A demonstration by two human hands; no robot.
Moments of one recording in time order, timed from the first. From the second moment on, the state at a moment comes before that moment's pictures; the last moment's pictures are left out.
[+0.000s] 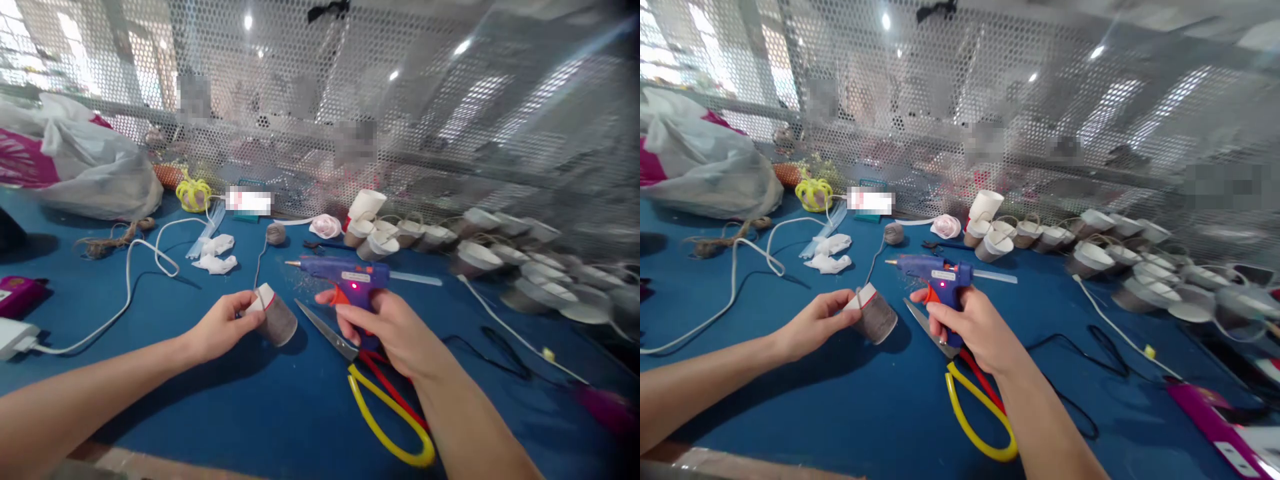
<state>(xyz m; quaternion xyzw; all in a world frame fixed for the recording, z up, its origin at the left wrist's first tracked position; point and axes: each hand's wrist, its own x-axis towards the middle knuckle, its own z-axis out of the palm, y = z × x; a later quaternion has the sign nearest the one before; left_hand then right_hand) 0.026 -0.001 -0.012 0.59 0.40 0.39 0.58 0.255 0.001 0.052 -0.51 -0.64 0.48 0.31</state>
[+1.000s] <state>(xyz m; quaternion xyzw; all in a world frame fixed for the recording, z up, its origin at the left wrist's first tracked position) 0.019 -0.007 -0.015 0.70 0.44 0.35 0.45 0.238 -0.029 0.040 -0.51 -0.82 0.15 0.22</state>
